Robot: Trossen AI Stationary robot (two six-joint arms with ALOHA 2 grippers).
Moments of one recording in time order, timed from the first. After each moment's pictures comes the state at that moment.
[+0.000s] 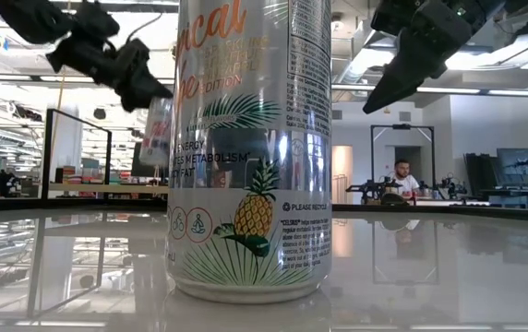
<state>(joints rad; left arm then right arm) 1.13 1.01 0.67 0.01 0.74 0.13 0.14 1.18 0.81 -0.39 0.29 0.18</state>
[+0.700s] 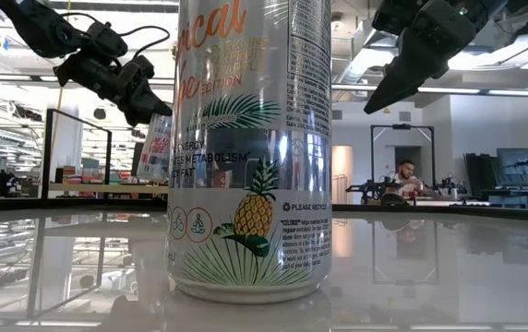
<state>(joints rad) 1.16 1.12 0.67 0.01 0.76 0.24 0.14 1.18 0.81 -0.39 0.29 0.17</state>
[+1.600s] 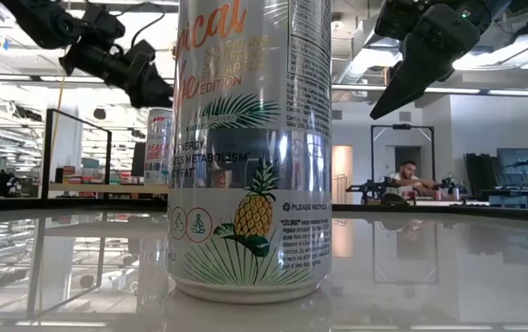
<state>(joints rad) 1.16 1.10 0.73 0.11 0.70 0.20 0.14 1.18 0.81 -0.43 0.29 0.21</state>
